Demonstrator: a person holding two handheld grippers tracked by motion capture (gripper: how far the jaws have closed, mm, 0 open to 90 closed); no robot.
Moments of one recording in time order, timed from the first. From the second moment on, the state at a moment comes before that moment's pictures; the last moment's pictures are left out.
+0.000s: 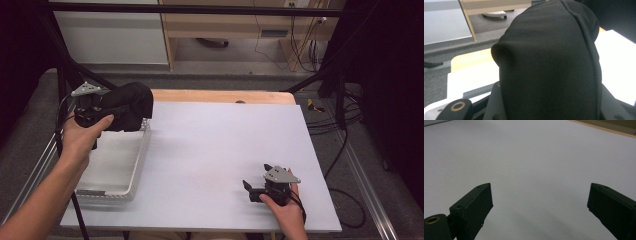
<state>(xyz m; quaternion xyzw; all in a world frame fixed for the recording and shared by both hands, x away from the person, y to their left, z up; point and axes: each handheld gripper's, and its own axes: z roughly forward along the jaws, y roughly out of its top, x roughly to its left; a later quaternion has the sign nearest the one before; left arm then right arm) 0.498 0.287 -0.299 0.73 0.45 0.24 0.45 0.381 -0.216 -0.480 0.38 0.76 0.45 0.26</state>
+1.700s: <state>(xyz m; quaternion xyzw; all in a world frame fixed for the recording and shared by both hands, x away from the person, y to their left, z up) 0.516 0.179 -0.302 0.76 0.42 0.17 0.47 0.377 -0.216 -0.475 0.38 0.75 0.46 0.27</state>
